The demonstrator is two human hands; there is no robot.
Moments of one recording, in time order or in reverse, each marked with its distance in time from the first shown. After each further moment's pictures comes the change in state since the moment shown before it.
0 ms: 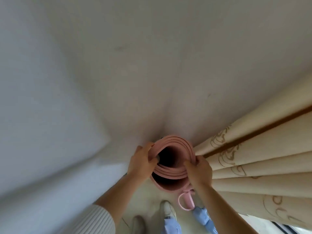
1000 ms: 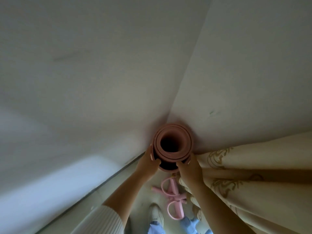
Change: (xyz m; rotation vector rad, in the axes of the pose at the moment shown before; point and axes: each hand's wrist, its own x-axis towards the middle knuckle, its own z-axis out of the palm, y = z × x) left_hand 0.063 0.047 0.053 -0.414 -0.089 -0.380; right_hand 0.092 -0.012 0.004 0.055 -0.255 -0.088
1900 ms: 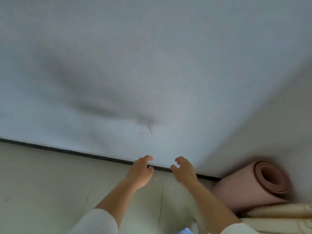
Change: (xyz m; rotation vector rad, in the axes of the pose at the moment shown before) left_hand -0.435 -0.240 -0.178 -0.028 0.644 -0.184; right_hand -0.391 -0.067 0.170 -0.683 -0.669 -0.642
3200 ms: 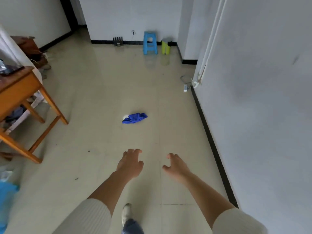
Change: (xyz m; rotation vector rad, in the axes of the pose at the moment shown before) left_hand -0.397 -0.803 -0.571 -0.246 0.871 -1.093; right_hand -0.302 -0.761 0.834 -0.888 -0.871 -1.233
